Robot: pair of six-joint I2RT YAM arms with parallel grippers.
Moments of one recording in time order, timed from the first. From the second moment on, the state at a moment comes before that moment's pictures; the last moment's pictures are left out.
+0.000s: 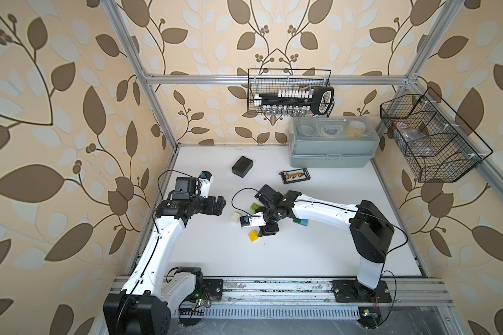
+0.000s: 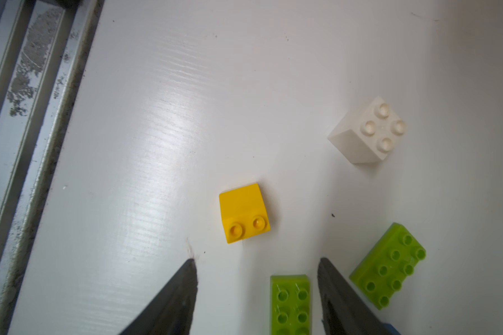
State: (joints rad) left arm -0.07 1.03 0.89 -0.76 0.26 0.08; right arm 0.91 1.90 1.37 -0.64 -0.27 -0.82
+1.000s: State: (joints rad) left arm -0.06 1.03 0.88 -0.76 0.24 0.05; right arm 0.96 2.03 1.43 -0.68 -0.24 -0.90
